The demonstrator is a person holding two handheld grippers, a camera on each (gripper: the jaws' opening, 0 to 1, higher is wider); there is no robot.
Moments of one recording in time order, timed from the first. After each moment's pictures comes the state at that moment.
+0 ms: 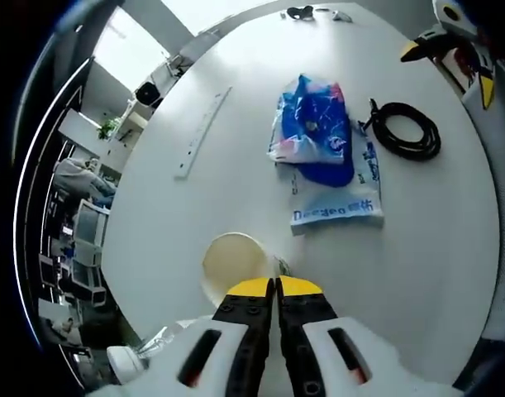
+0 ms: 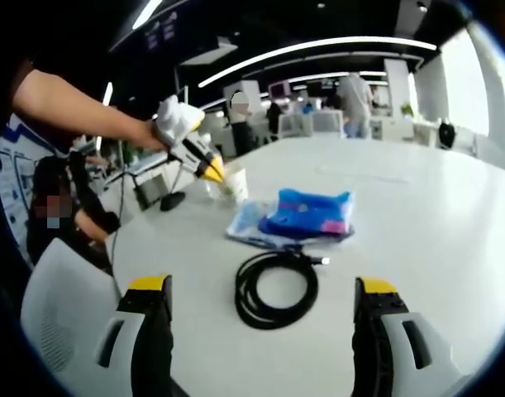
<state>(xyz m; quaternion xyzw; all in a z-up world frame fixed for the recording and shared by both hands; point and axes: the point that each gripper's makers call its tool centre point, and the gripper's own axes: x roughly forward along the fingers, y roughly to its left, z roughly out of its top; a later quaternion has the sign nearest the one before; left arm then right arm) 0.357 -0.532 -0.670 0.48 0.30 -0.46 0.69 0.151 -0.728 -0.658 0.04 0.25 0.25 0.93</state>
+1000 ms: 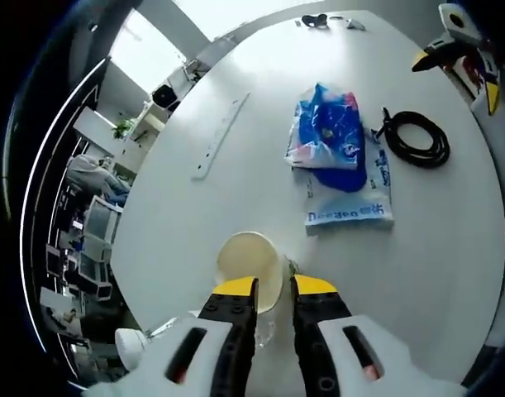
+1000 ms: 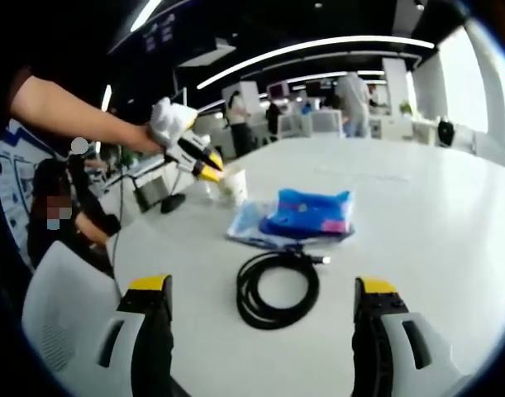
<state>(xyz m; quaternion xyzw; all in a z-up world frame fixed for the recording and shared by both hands) 0.363 -0.522 -0.656 0.46 0.27 -0.44 0.72 0.150 -0.726 -0.658 0.04 0.25 0.25 0.93</state>
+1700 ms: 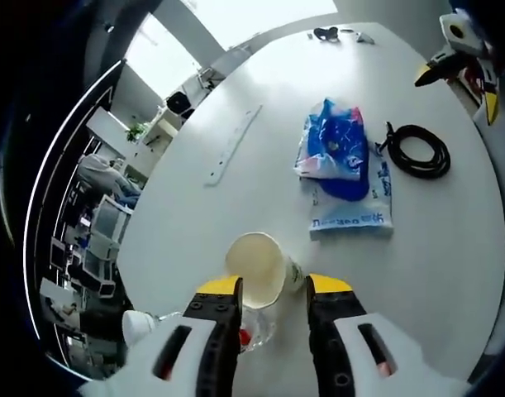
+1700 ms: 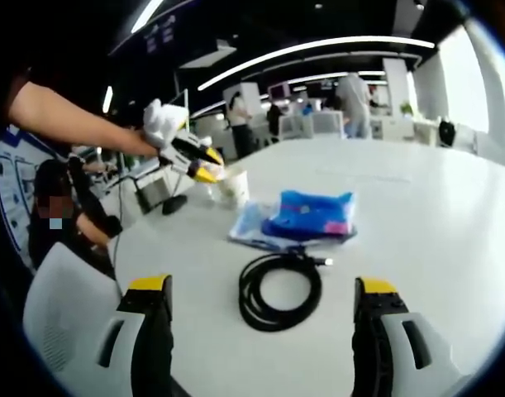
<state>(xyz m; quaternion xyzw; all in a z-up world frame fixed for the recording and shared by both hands) 0.357 -0.521 -0.644 0.44 0.24 -0.43 0.75 0.151 -0.724 -0.656 0.05 0.25 0.25 0.93</state>
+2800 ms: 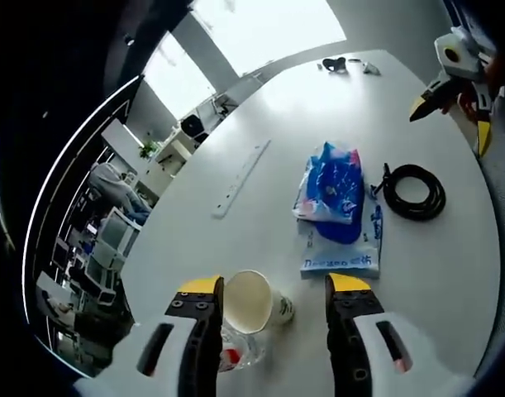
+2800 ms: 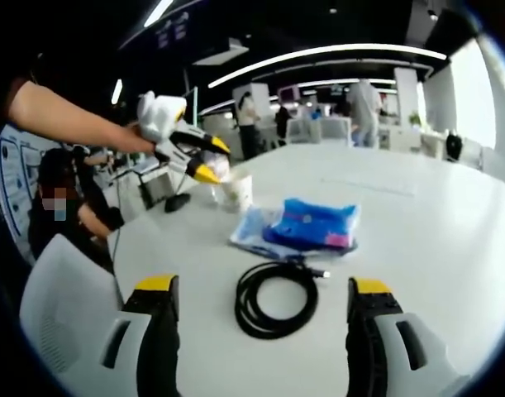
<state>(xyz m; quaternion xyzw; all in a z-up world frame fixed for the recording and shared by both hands) 0.339 -0.548 -0.617 0.39 0.19 -0.44 0.79 0.158 -0.724 -0.647 0.02 0.23 0.27 0.93</state>
